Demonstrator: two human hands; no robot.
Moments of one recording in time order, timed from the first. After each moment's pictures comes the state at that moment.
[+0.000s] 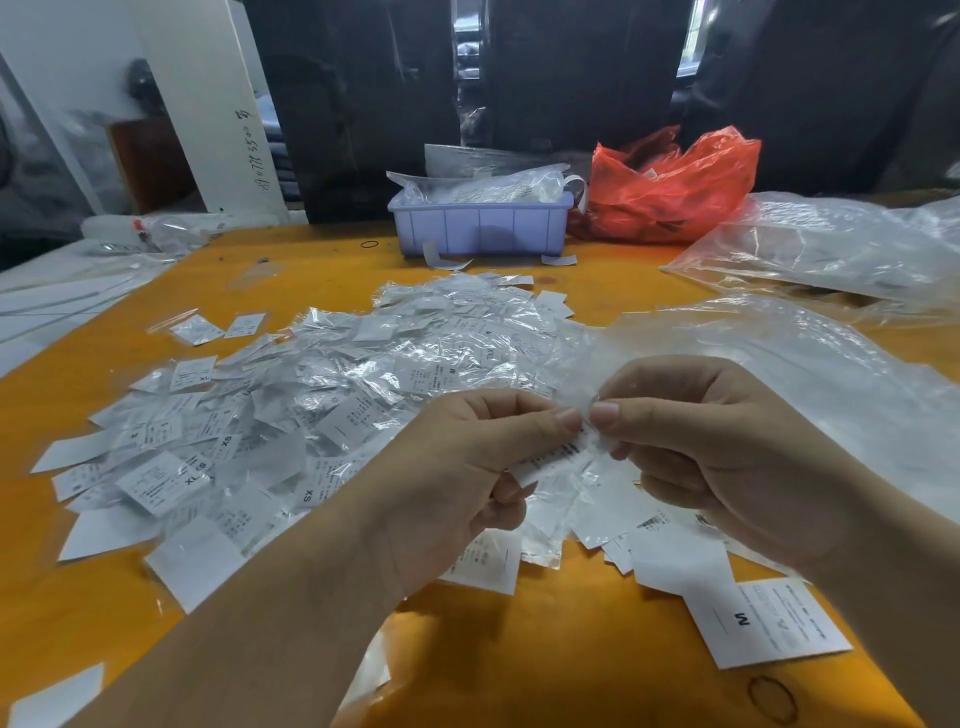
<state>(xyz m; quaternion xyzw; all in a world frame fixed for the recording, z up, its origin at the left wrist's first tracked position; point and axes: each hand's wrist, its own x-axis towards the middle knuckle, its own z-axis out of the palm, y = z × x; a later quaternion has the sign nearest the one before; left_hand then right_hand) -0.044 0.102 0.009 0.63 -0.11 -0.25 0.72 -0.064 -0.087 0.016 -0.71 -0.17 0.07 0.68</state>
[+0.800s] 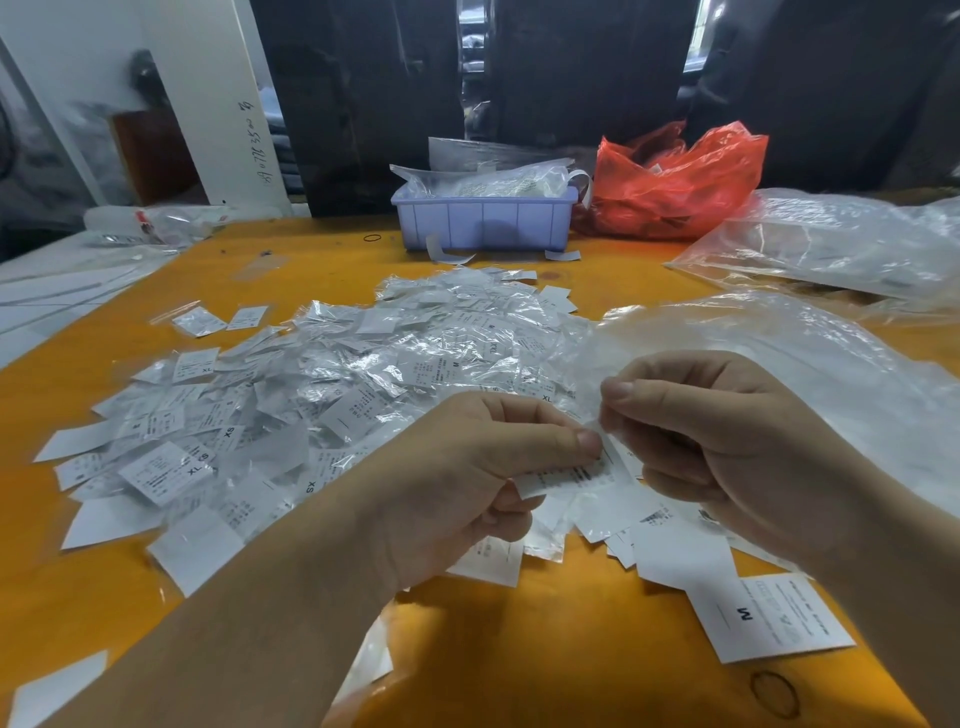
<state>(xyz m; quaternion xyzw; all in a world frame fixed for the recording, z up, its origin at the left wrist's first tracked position) -0.046 0.105 0.010 0.64 -0.14 -0.30 0.69 -0.066 -0.085 0.016 -0.71 -0.14 0.07 0.69</state>
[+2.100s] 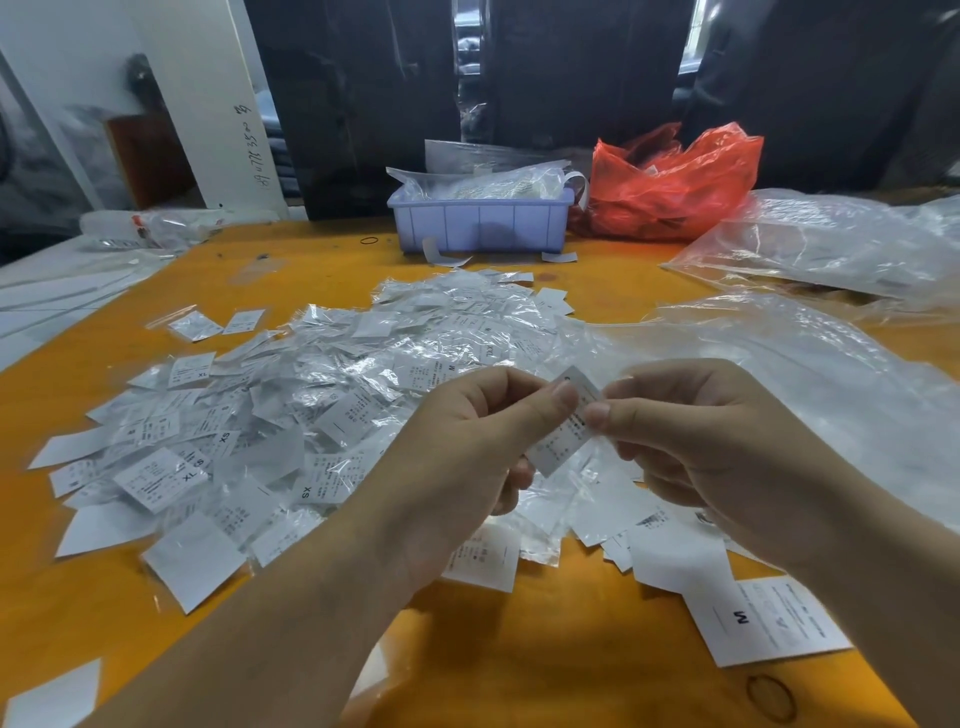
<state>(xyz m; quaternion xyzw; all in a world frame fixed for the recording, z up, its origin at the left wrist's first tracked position) -0.046 0.099 0.003 0.69 -0.14 -0.13 0.70 -0.068 -0.078 0.019 -0.75 -0.10 0.04 0.65</state>
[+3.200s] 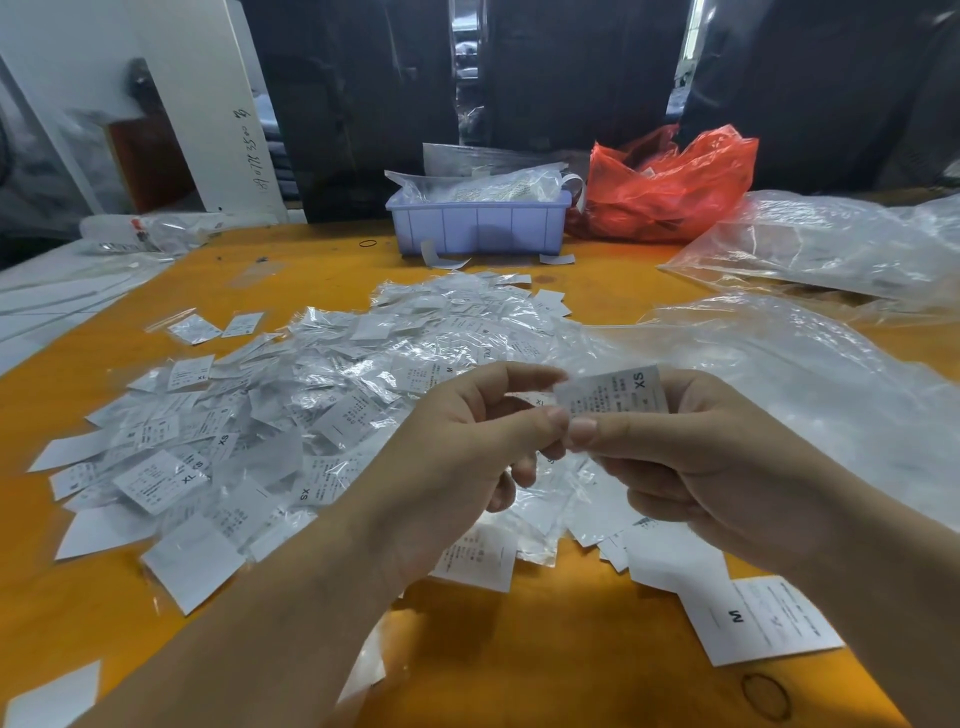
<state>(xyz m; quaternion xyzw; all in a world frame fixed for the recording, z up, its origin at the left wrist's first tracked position) -0.042 0.102 0.003 0.68 -0.18 -0.15 0.70 -0.066 -0.081 0.015 -0.71 -0.11 0.13 0.68</state>
